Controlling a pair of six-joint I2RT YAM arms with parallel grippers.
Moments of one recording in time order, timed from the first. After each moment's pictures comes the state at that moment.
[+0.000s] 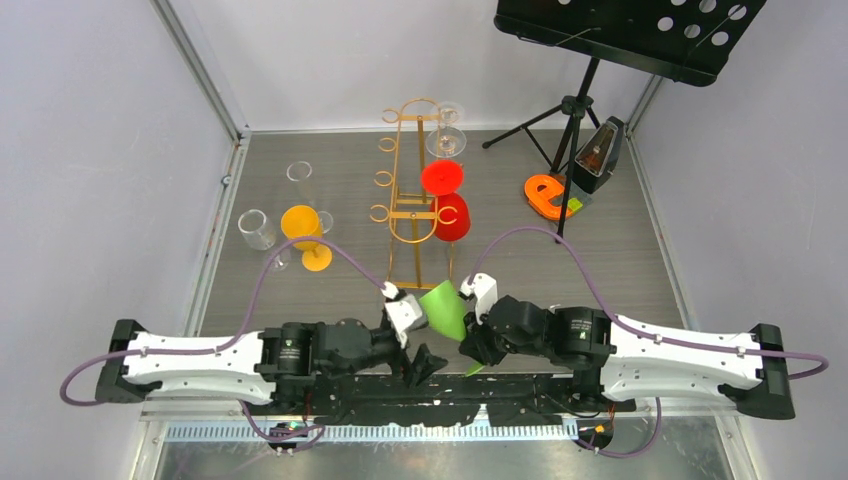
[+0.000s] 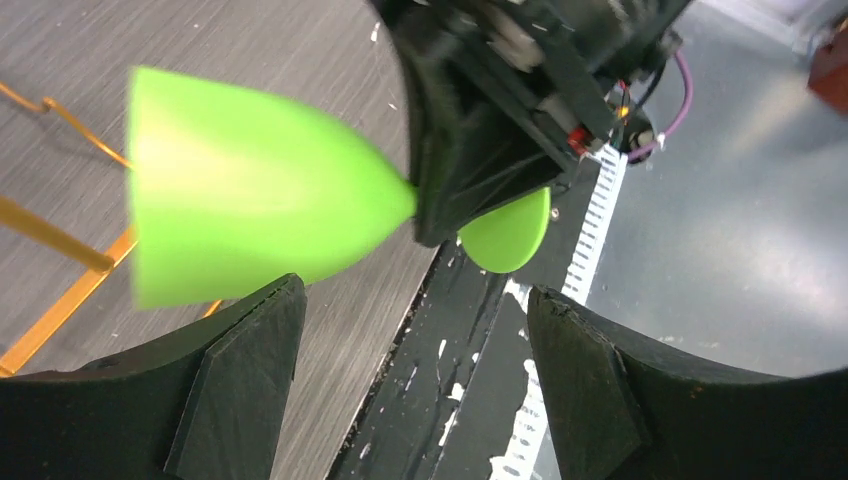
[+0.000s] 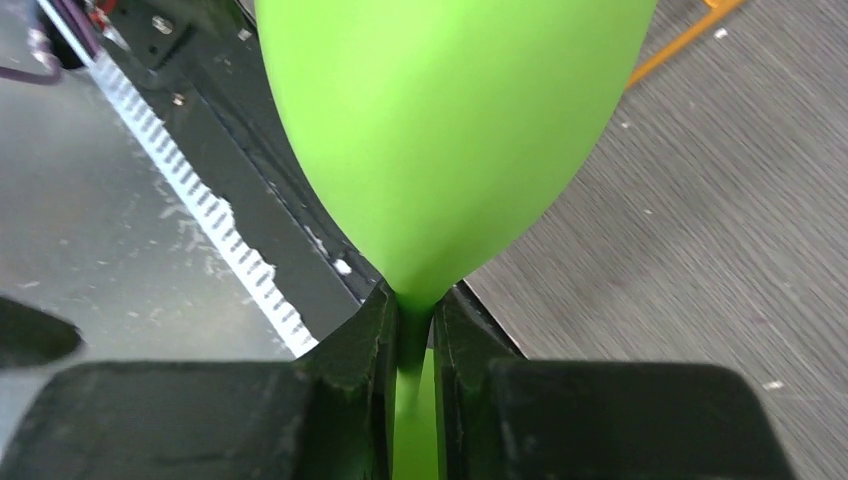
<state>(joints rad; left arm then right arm) -1.54 0.81 0.64 -0.16 -0.32 -0.28 1.31 0.86 0.68 -0.53 0.13 0.53</state>
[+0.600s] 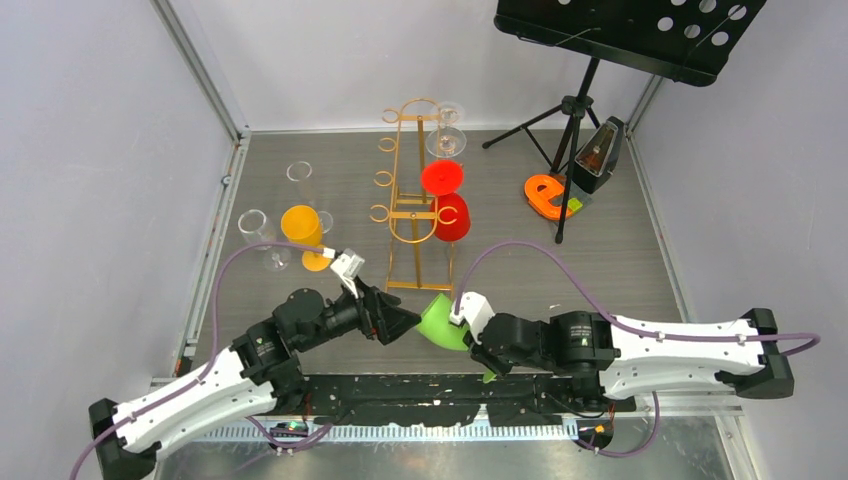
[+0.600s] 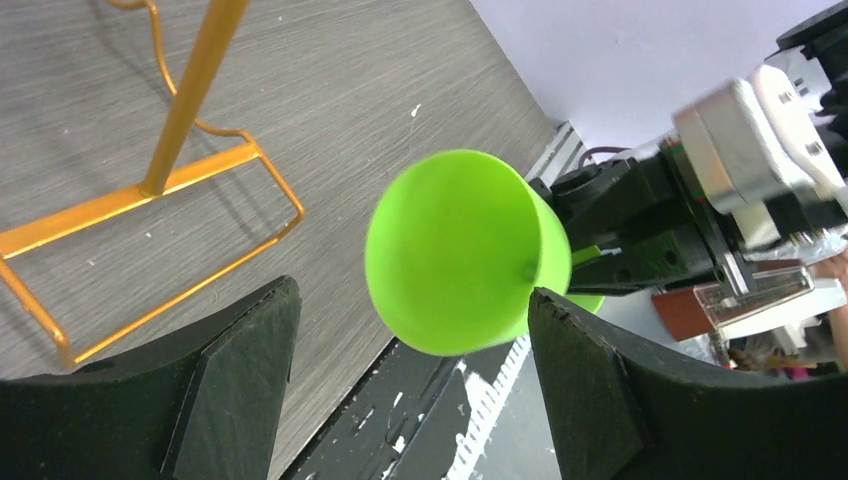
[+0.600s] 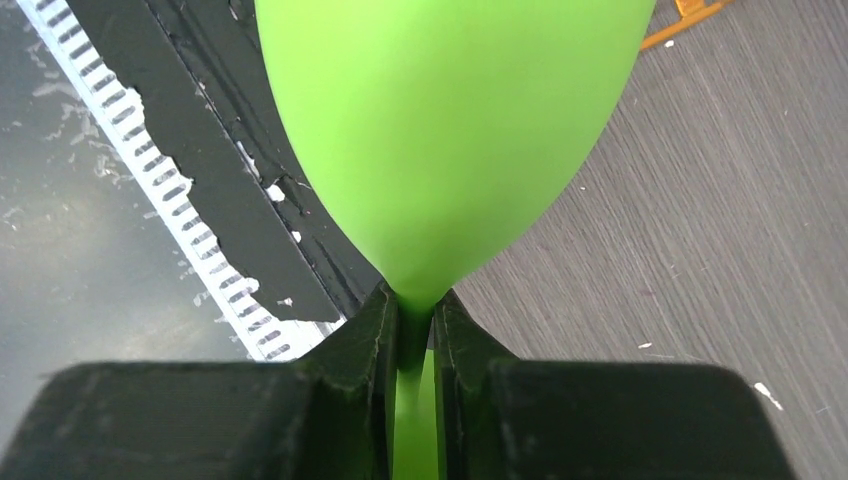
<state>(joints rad) -1.00 0.52 0.43 -0.09 0.03 -0.66 1.46 0.89 0.78 -0.74 0.27 0.35</state>
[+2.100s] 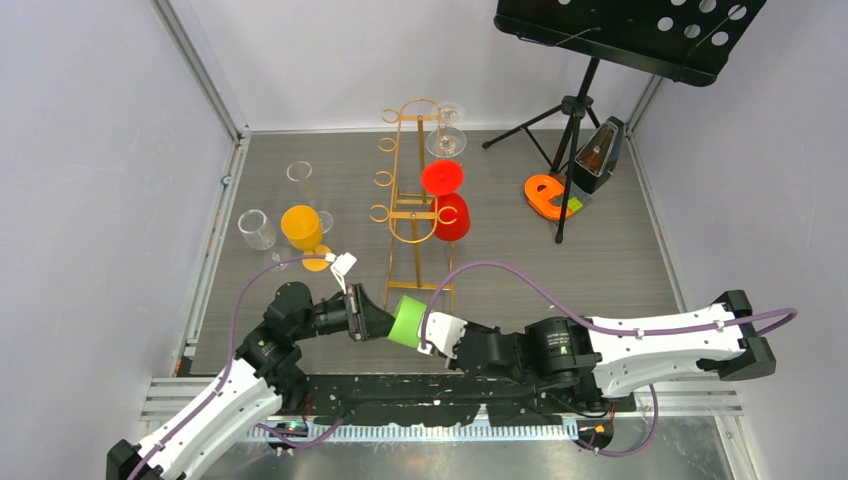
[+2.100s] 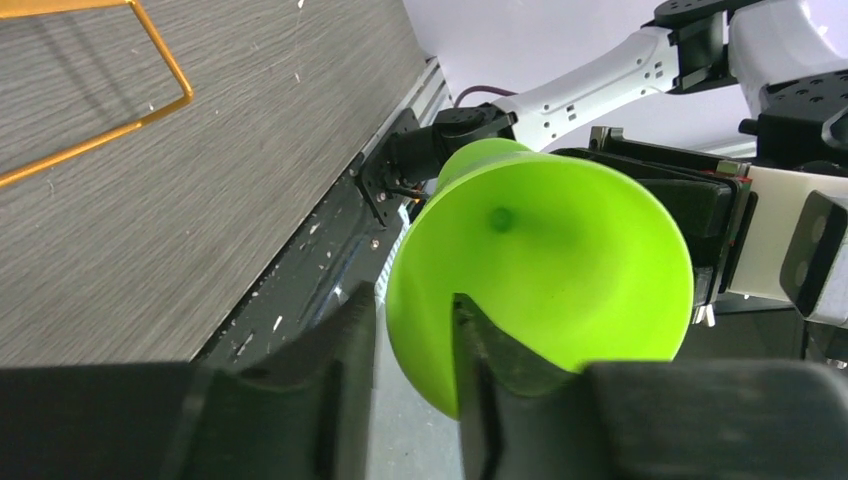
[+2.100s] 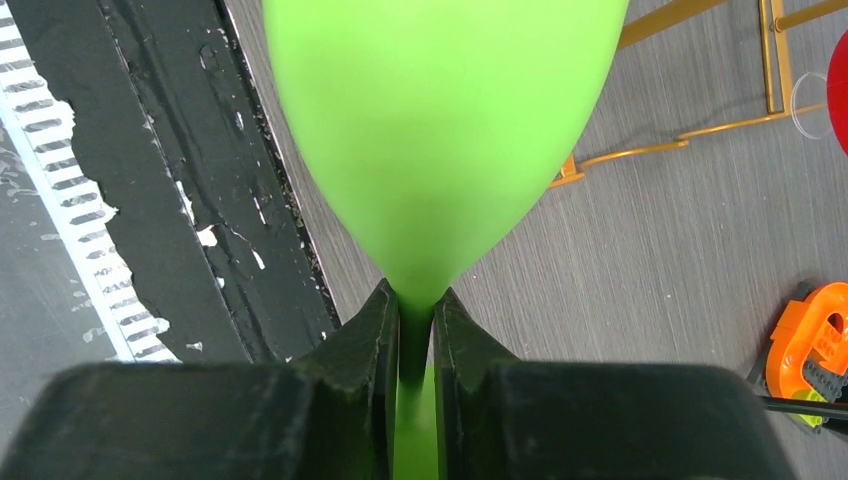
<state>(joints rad) -0.62 0.47 0.25 0.04 0.66 -1.02 1.61 1.06 0.96 -0.72 0.50 0.05</state>
